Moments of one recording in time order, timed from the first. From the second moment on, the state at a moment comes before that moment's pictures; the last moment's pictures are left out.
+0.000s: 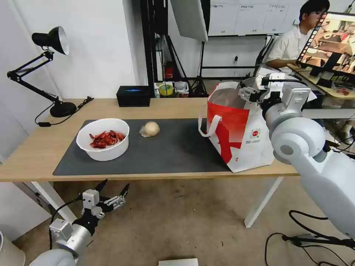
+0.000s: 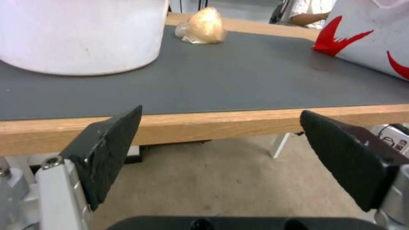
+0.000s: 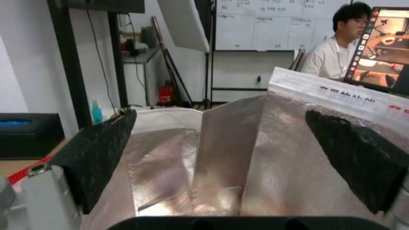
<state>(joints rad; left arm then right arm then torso) 1.71 -1.14 -0.68 -2.08 -0.55 0.03 0.22 -0.51 0.79 0.09 2.04 1.02 -0.53 0.75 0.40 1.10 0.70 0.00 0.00</state>
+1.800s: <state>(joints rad) 1.70 -1.13 -0.69 -2.07 -0.55 0.02 0.22 -1.26 0.81 0.24 2.30 0.56 -0.06 0.29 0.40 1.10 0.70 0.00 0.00</state>
